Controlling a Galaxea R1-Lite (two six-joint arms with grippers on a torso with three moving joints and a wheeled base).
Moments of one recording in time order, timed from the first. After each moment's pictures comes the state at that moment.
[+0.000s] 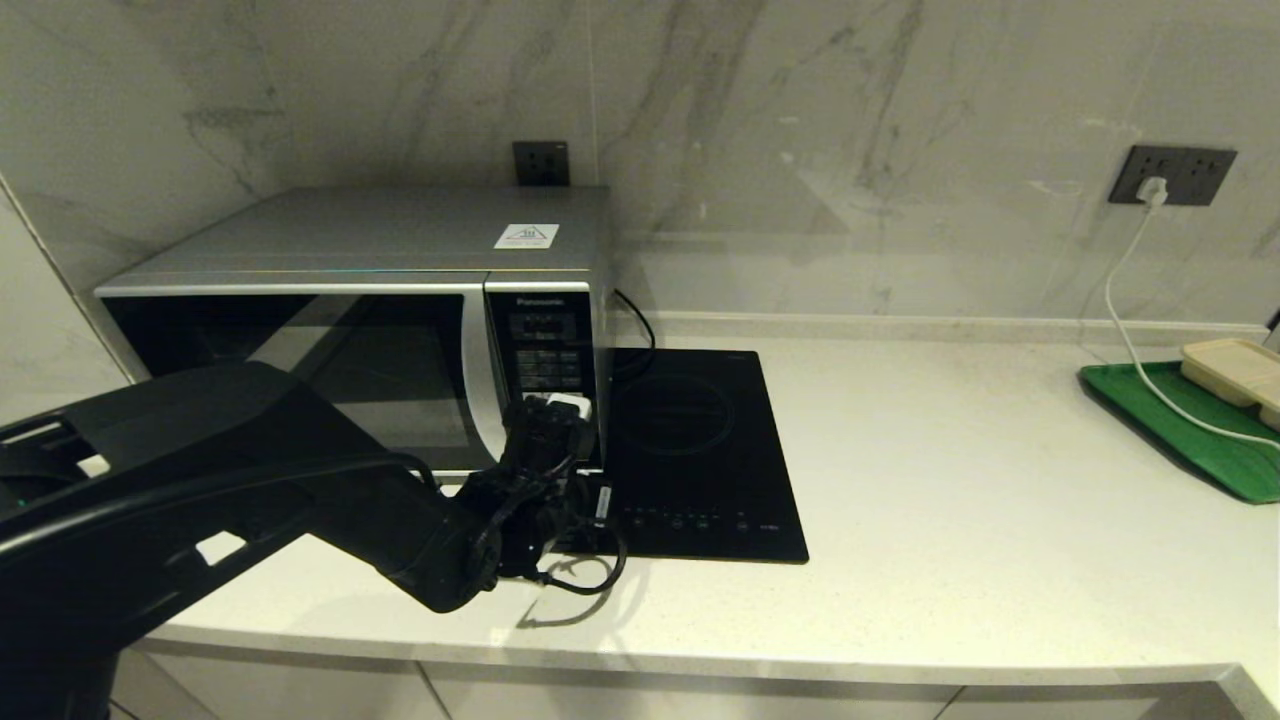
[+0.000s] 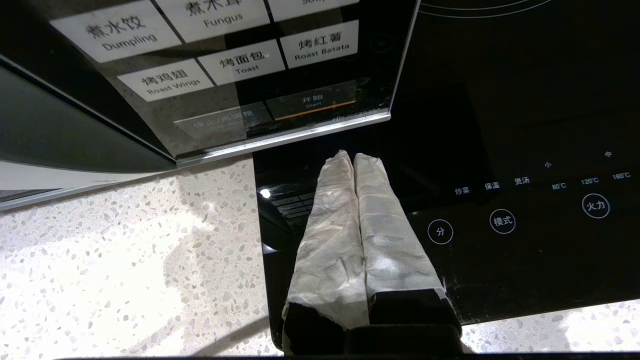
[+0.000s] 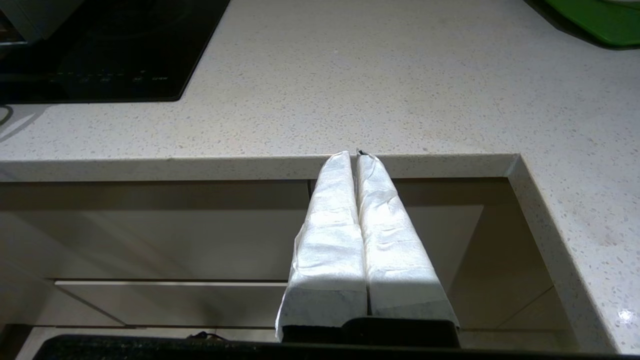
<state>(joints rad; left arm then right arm) -0.58 2.17 -1.04 -0.59 0.35 -0.10 0.00 0.00 -0.07 0.17 -0.05 0.09</state>
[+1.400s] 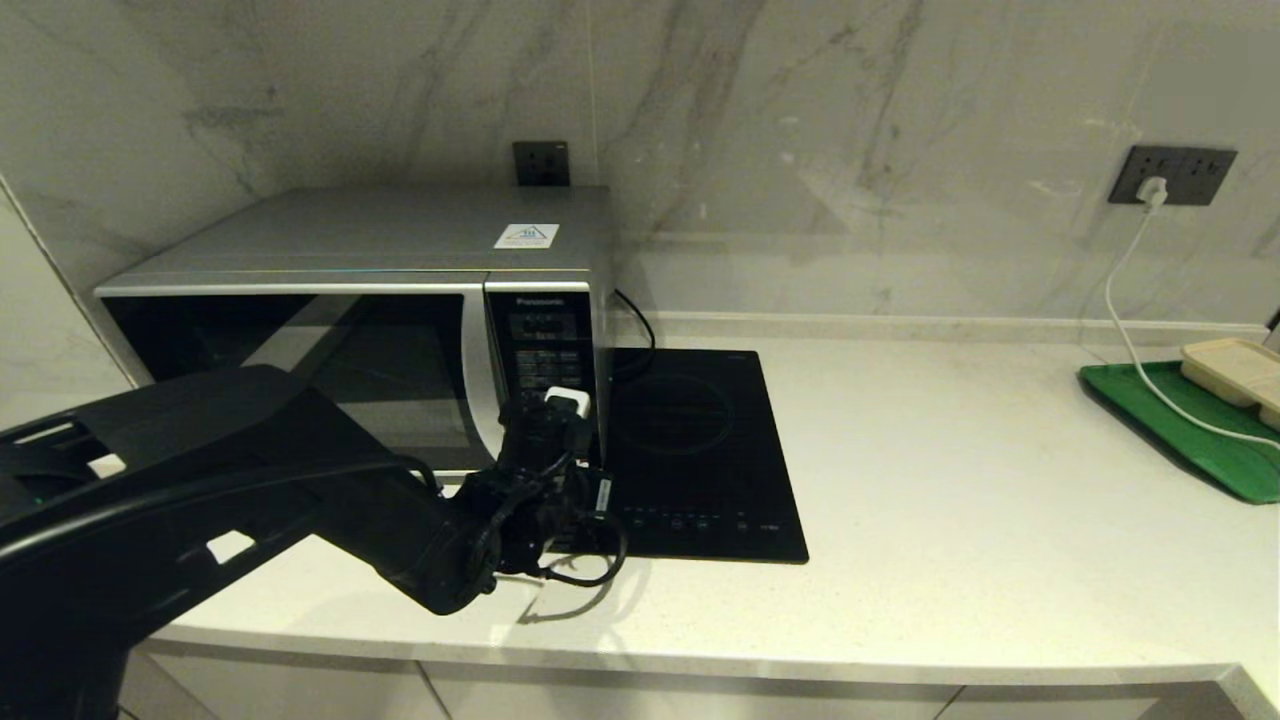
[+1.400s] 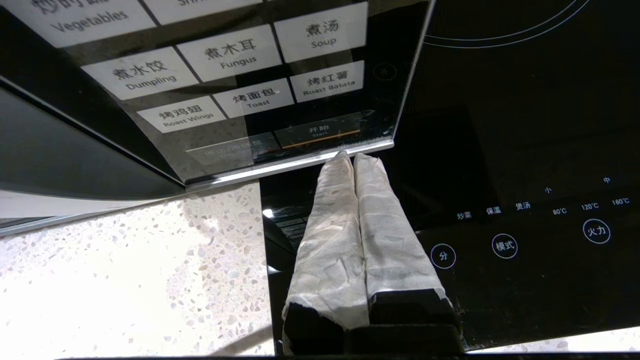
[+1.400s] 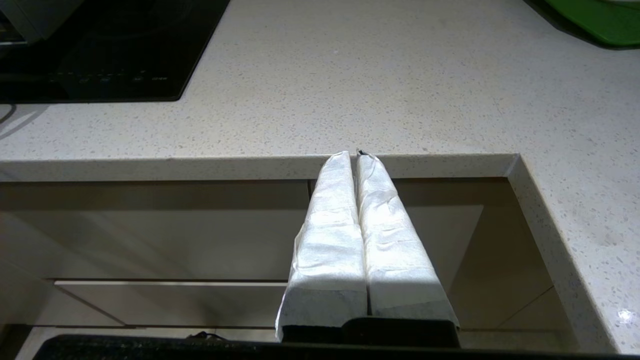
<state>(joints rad) -0.57 2.18 -1.03 -0.67 0.36 -0.08 0.00 0.00 -0.07 0.17 -0.05 0.09</state>
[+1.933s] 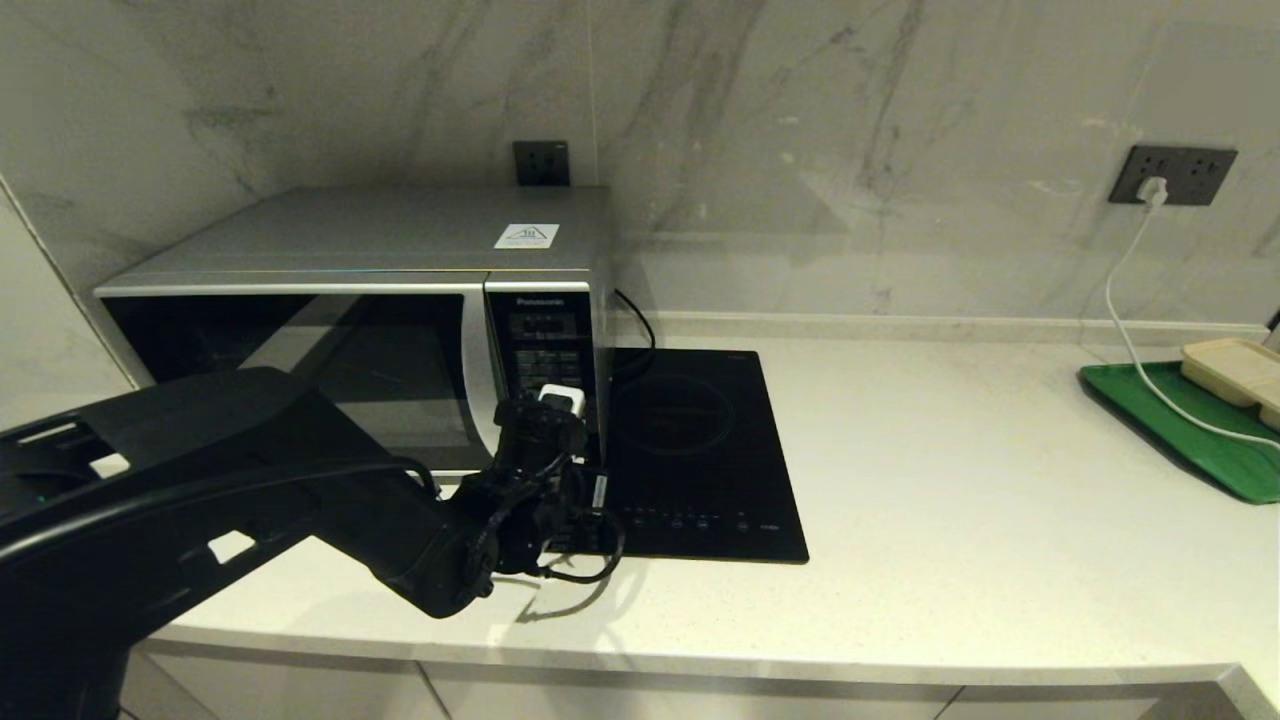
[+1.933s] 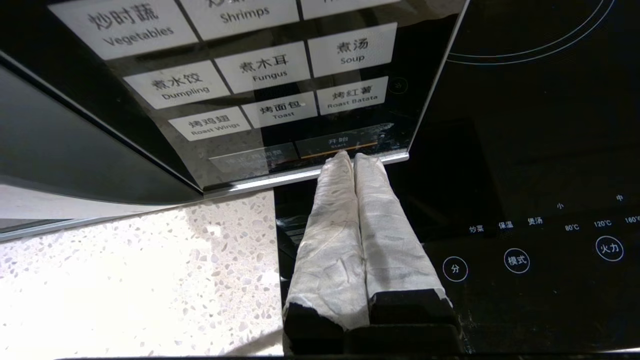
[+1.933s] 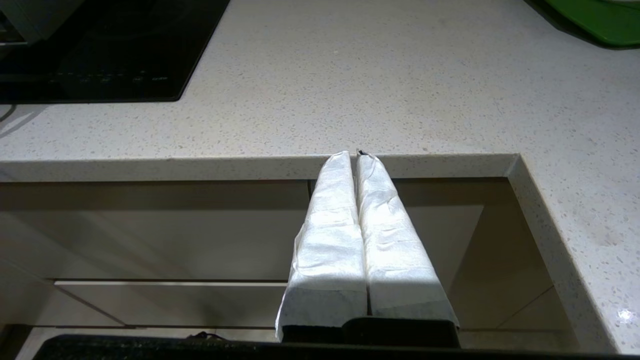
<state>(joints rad) -0.57 2.18 -1.02 -0.71 0.38 -0.08 0.00 0.00 -0.07 0.17 -0.05 0.09</state>
